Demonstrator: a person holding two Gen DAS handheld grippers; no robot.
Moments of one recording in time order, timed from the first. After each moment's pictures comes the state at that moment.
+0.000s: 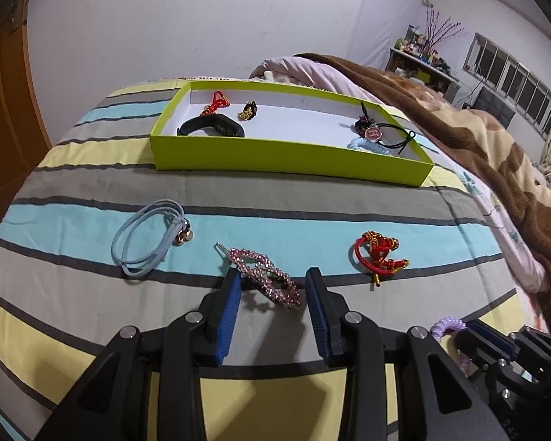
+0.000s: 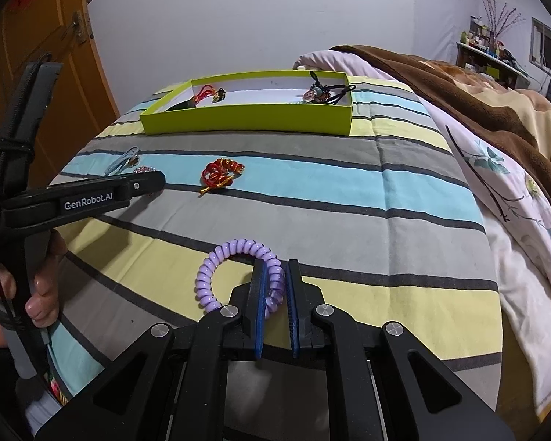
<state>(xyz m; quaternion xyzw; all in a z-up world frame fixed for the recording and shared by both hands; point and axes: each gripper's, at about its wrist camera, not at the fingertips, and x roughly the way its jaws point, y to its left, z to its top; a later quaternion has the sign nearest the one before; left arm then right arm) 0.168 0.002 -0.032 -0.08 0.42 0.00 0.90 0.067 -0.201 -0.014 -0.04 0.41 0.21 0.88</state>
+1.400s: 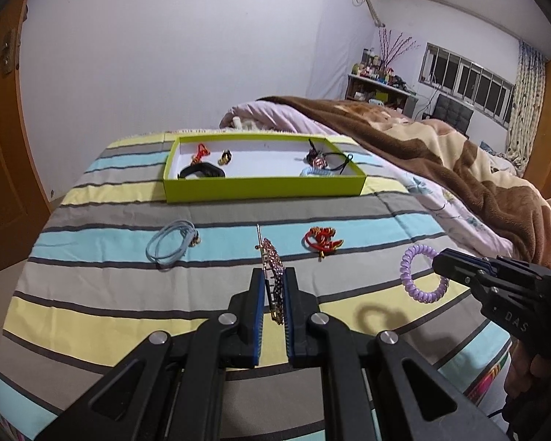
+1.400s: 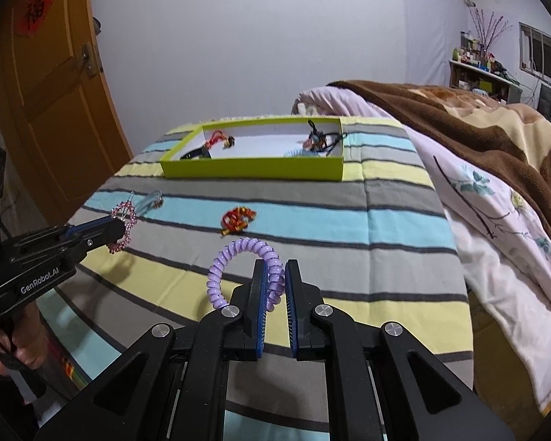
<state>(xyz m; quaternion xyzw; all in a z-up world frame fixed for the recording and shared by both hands) 0.092 0.005 0.017 -0.05 0.34 -0.06 0.94 0.044 -0.211 0.033 -0.02 0.35 0.22 0.91</state>
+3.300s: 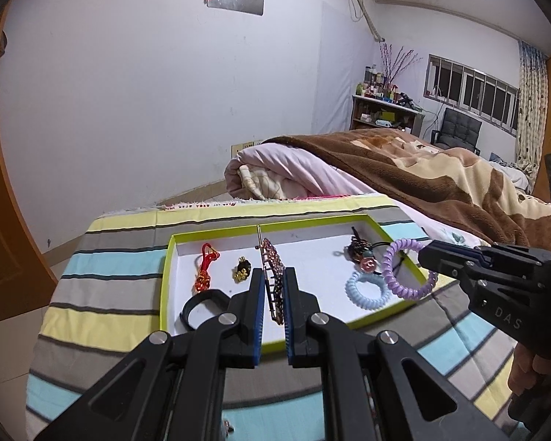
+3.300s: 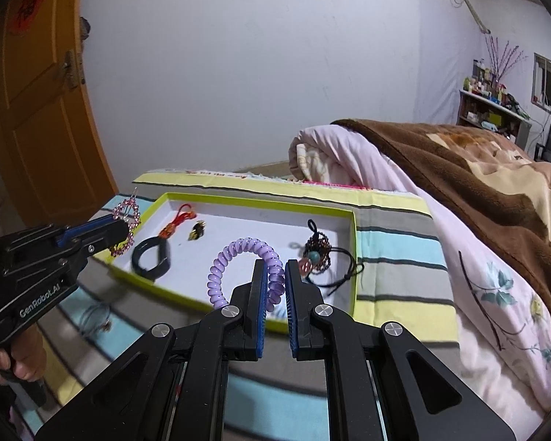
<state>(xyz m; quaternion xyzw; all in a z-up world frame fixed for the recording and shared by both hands) 0.240 0.020 0.043 -0.02 0.29 -0.06 0.95 0.209 -0.156 0.057 -0.05 0.33 0.21 0.92</state>
